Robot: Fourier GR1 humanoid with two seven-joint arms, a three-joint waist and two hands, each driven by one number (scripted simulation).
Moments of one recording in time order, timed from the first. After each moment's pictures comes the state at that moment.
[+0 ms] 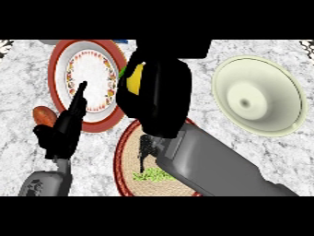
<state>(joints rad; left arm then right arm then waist) -0.14 0.08 -0.06 -1.53 -0.03 0.08 0.07 -0.90 0.00 0.59 -1.47 1.05 -0.48 1.12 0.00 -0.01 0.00</state>
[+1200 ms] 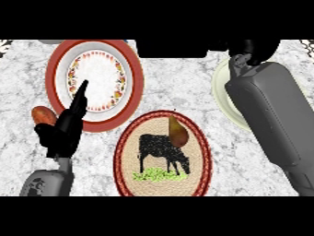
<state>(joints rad) -0.15 0.07 -0.05 -1.53 -0.04 0.07 0.08 -0.96 -0.23 0.21 -1.26 1.07 -0.18 1.01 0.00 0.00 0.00</state>
